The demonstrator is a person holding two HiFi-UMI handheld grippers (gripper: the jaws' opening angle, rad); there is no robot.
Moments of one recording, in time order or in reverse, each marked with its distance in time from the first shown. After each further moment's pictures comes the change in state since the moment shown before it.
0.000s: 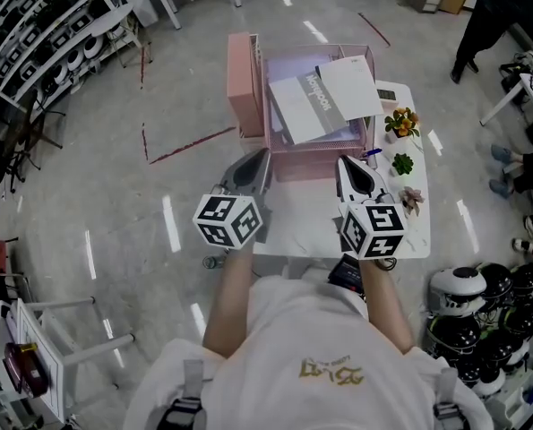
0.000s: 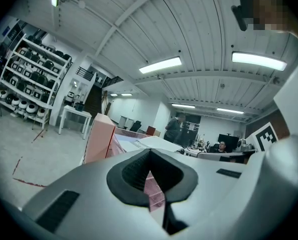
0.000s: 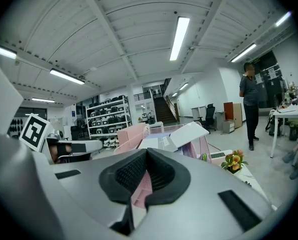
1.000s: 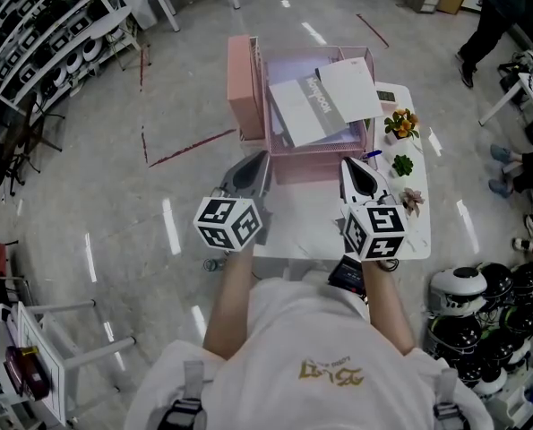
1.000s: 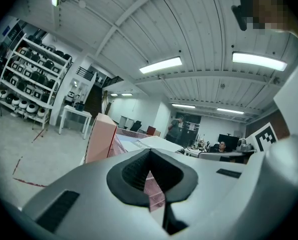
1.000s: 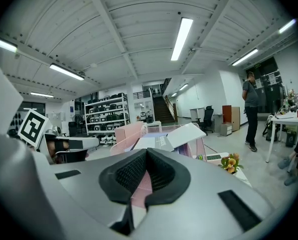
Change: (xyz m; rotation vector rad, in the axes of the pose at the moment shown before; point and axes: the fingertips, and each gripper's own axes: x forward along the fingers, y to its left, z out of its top) left arm -0.001 0.004 -0.001 -0.004 0.002 0.001; right arm -0.001 -0.005 0.000 -0.048 0.017 -0.029
